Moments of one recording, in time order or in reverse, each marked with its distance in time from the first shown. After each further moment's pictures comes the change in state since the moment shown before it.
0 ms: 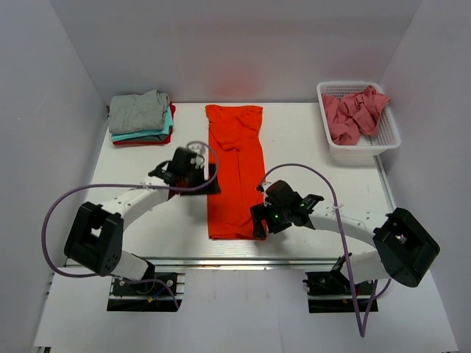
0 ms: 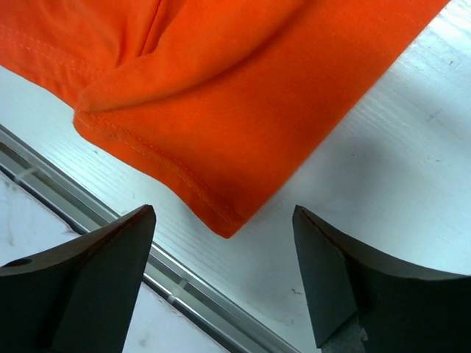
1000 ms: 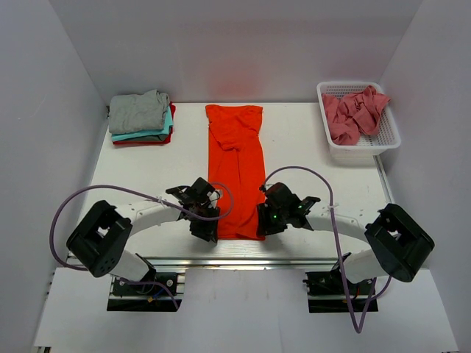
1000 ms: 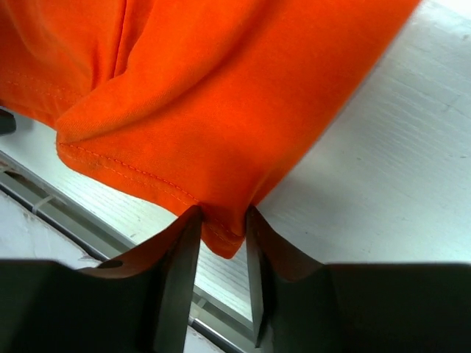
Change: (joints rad) left arm -0.254 -0.006 -0.223 -0.235 0.146 -0.034; right arm -0.001 0.046 -0.037 0.087 0.006 0.152
